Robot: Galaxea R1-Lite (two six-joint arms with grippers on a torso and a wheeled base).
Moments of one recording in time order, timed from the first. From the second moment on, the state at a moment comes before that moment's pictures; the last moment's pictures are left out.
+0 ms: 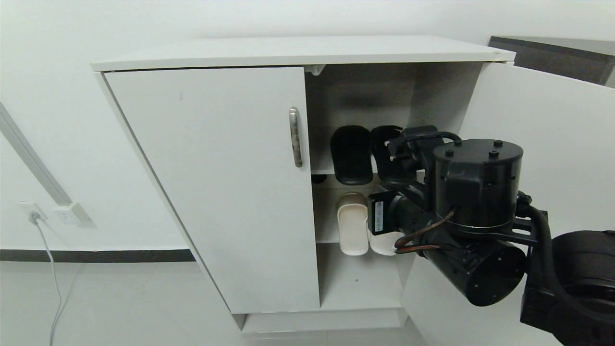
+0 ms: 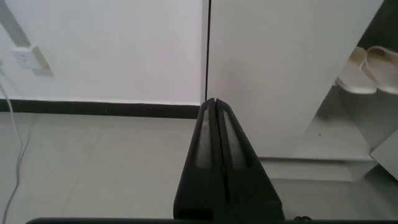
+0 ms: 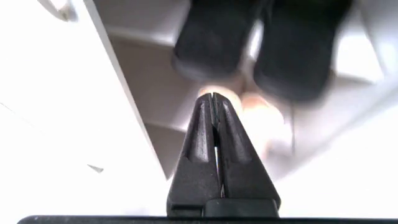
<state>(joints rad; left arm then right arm) 0.08 0.08 0.00 0.00 0.01 0.01 0.94 1.72 -1.00 -0.57 -0.67 0.10</state>
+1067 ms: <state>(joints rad) 0.07 0.08 0.00 0.00 0.01 0.01 0.93 1.71 -0.86 -0.60 -0.60 0.21</state>
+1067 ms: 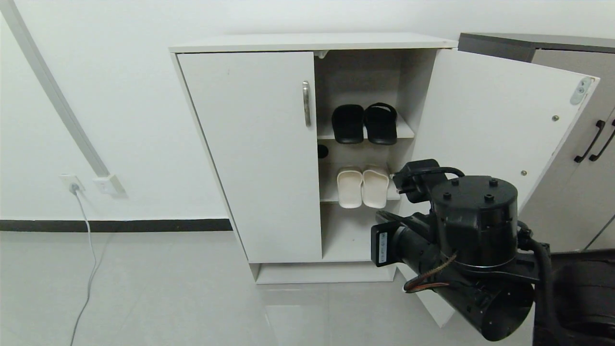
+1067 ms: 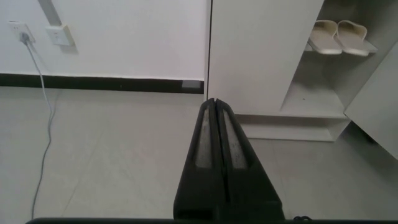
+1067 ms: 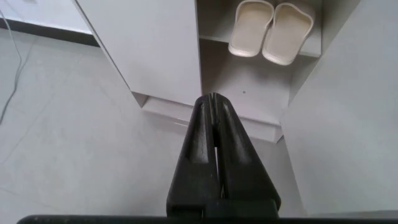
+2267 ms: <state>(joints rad) 0.07 0.08 0.00 0.00 0.01 0.01 0.92 1.70 -0.84 -0.60 -0.57 0.21</state>
